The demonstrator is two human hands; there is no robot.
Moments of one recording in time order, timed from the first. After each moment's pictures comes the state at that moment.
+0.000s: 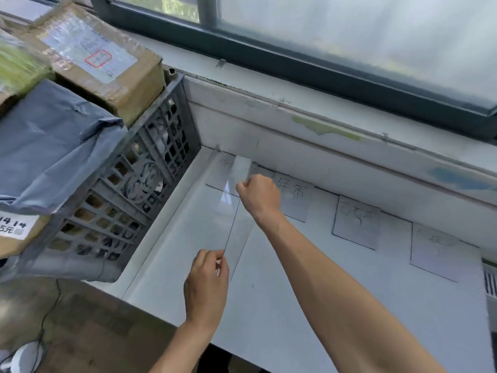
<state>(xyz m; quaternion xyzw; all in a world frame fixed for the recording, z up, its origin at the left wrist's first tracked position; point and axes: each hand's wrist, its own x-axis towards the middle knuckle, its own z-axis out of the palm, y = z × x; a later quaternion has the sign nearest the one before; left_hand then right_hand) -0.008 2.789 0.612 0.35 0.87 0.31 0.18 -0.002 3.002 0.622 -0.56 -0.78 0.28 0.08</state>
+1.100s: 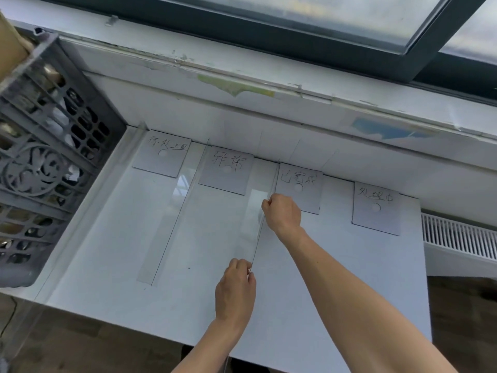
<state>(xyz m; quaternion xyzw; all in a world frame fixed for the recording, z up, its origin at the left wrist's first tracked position) 0.186 2.835 0.537 0.44 0.82 0.17 0.31 0.234 3.033 0.533 -0.65 -0.71 0.25 -0.01</state>
